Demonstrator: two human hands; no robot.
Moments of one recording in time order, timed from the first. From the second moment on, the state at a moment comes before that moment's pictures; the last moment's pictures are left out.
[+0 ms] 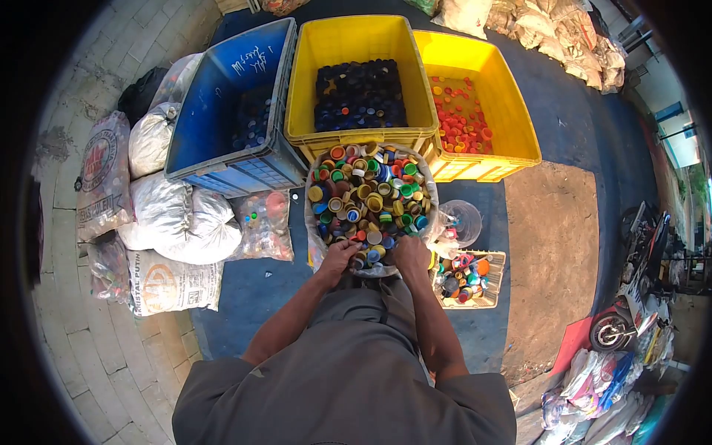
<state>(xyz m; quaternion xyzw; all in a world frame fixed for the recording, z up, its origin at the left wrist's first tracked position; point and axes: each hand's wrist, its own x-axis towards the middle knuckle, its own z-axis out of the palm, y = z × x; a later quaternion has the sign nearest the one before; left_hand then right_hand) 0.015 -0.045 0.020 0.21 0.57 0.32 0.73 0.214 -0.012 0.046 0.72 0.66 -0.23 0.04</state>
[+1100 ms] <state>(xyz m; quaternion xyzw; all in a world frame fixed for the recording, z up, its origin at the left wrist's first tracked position) 0.025 0.017 0.062 0.17 0.49 0.31 0.80 0.183 0.011 0.095 0.55 0.74 -0.27 -0.28</state>
